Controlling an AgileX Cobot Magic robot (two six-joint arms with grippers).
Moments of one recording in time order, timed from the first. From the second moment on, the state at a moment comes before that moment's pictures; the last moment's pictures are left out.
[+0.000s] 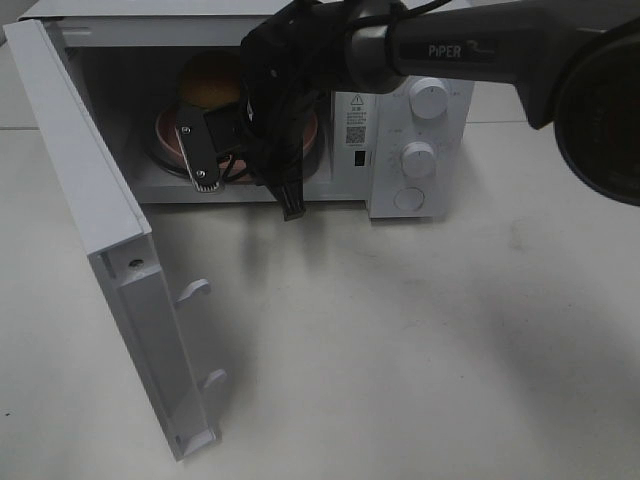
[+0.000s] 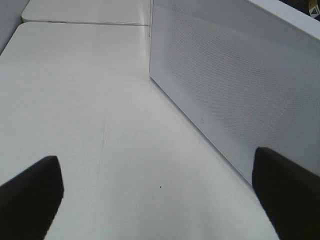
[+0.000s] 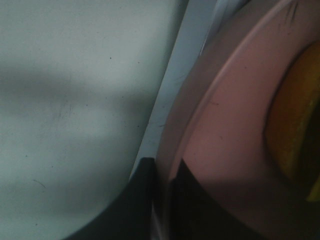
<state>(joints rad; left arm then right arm) 0.08 -0.01 -0.50 -0.19 1.03 0.09 0.70 2.35 -1.93 -0.29 0.64 -1.08</state>
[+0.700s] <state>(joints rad) 0.08 -0.01 -0.50 -0.19 1.03 0.09 0.69 2.36 -1.95 -0.30 0.56 -1.08</state>
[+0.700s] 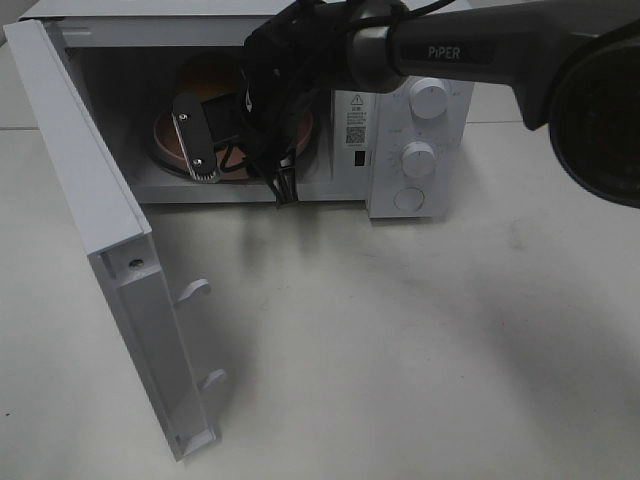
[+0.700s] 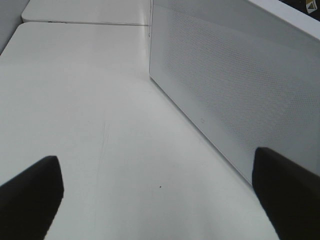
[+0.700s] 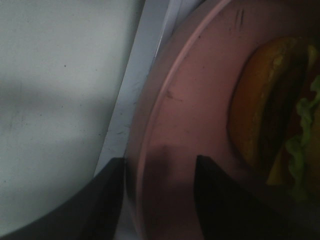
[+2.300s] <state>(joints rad) 0.08 -0.01 -0.50 -0.19 1.03 0.09 0.69 1.89 -1.30 -0.26 0.34 -0.96</state>
